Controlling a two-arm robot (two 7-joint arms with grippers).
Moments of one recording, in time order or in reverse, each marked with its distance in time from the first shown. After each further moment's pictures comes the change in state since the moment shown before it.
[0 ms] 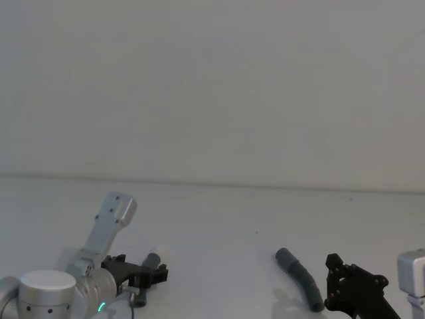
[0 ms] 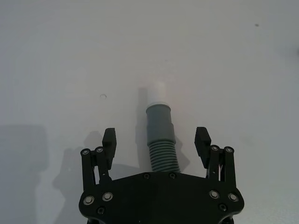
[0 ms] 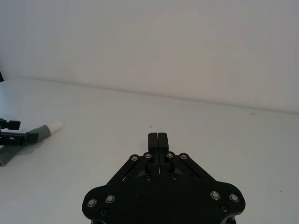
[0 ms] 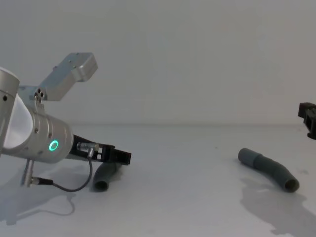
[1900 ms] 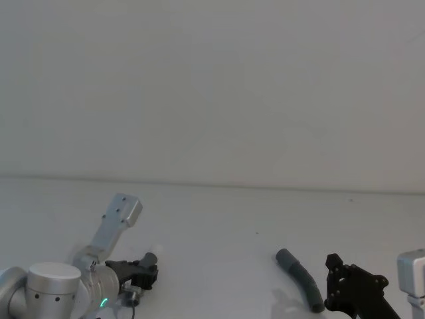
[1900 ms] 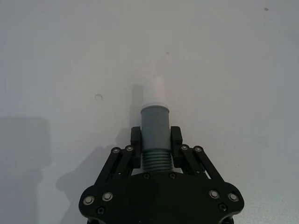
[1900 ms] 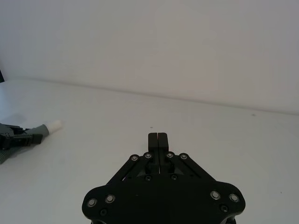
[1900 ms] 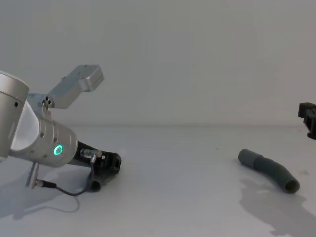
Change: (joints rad) left arm -0.077 -0.010 0.024 0.135 0.029 -0.004 -0.079; right arm 0.000 0.000 0.000 0.000 0.000 0.000 0.000
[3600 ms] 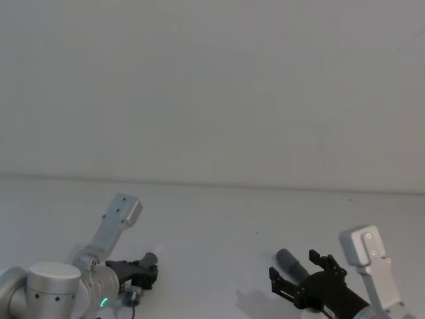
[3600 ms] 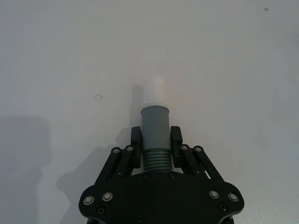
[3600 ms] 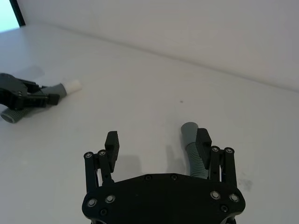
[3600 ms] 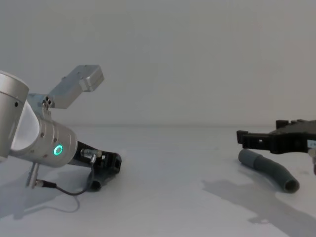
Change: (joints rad) left arm -0.001 0.000 0.000 0.003 0.000 0.000 -0.001; right arm 0.183 0.023 -0.085 0.104 -0.017 0.251 0.130
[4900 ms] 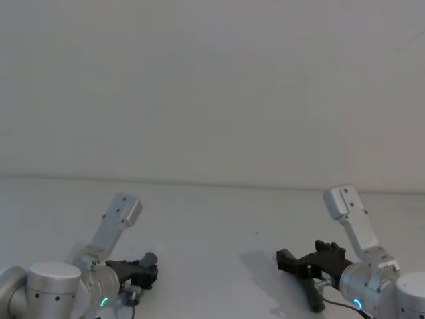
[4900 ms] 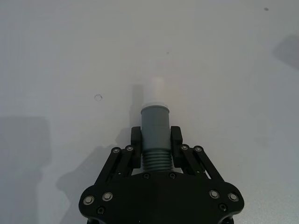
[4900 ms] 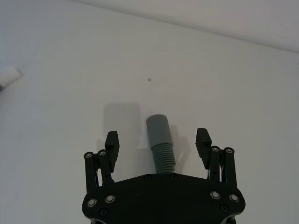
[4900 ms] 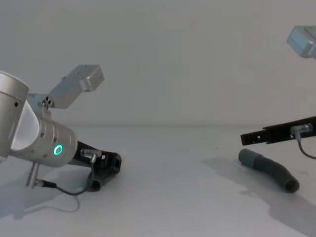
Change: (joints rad) left arm 0.000 0.000 0.000 0.000 0.000 0.000 0.000; right arm 0.249 -0.089 0.004 0.189 -0.033 0.348 -0.029
